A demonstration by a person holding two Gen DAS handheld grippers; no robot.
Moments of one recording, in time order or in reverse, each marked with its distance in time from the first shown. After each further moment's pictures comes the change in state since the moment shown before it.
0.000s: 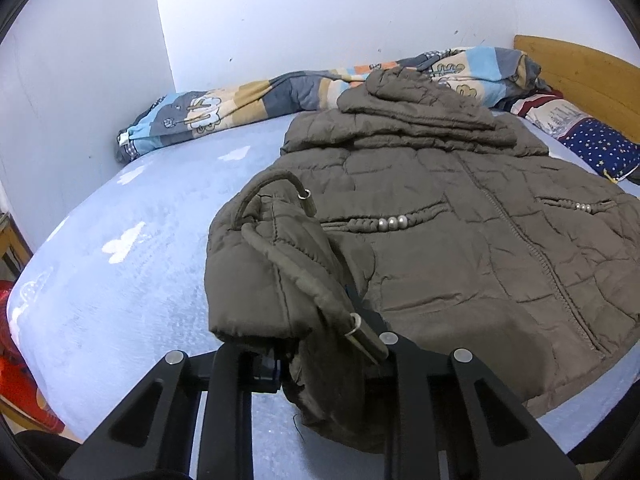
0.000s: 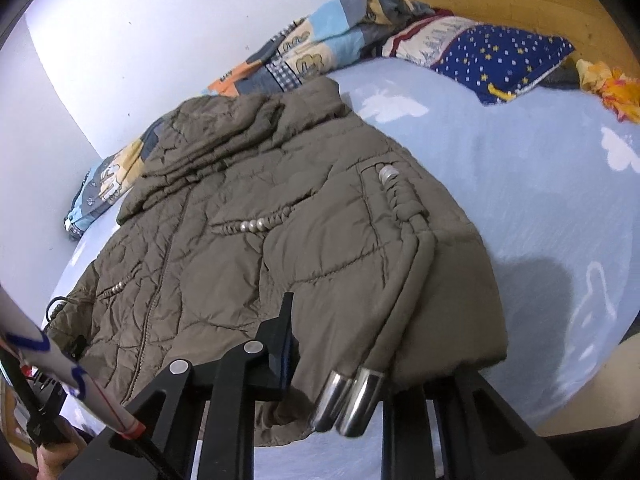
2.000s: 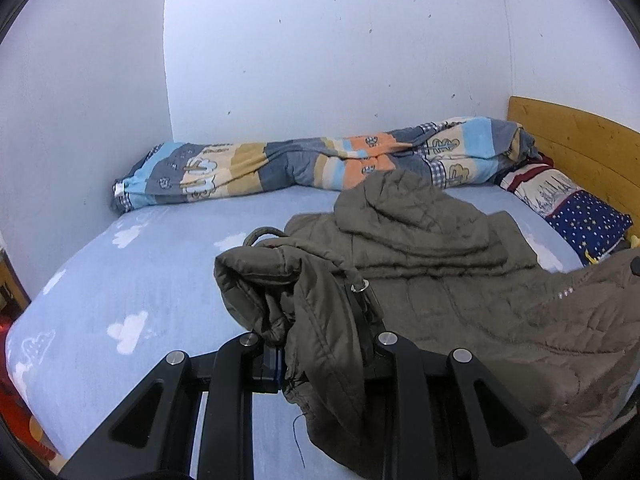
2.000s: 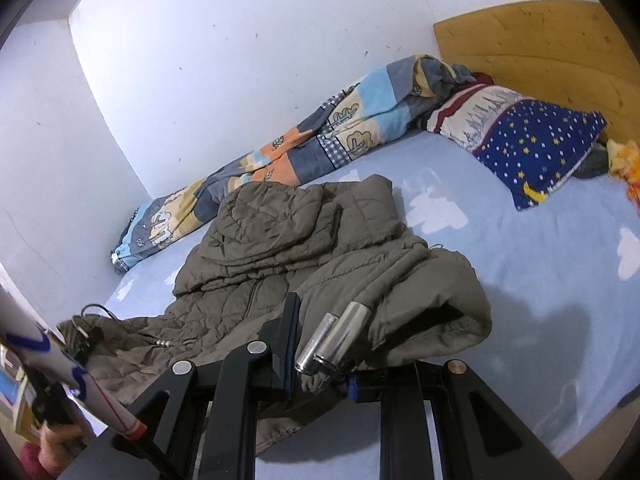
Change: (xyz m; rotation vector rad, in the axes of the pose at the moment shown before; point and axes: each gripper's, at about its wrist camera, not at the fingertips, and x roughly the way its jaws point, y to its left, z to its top) left arm -0.030 0.019 0.123 -0.051 -0.165 -0.057; right arm -0.056 0.015 0.098 -0.085 -0.156 0.153
